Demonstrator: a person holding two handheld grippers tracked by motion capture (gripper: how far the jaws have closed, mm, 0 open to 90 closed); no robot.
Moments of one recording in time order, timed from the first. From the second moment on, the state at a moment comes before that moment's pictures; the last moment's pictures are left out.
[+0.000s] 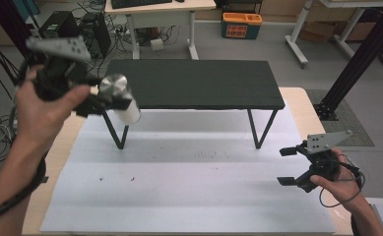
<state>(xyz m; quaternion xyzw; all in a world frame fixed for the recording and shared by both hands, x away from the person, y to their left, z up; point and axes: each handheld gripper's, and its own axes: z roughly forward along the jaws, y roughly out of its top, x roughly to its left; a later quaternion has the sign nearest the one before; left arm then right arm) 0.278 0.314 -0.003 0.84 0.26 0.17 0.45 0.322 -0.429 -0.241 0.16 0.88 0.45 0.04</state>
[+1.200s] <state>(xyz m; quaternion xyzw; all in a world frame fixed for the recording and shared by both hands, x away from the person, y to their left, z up) 0.430 0.189 -0.023 0.84 0.28 0.16 0.43 0.330 -0.434 -0.229 0.13 0.90 0.41 0.02</state>
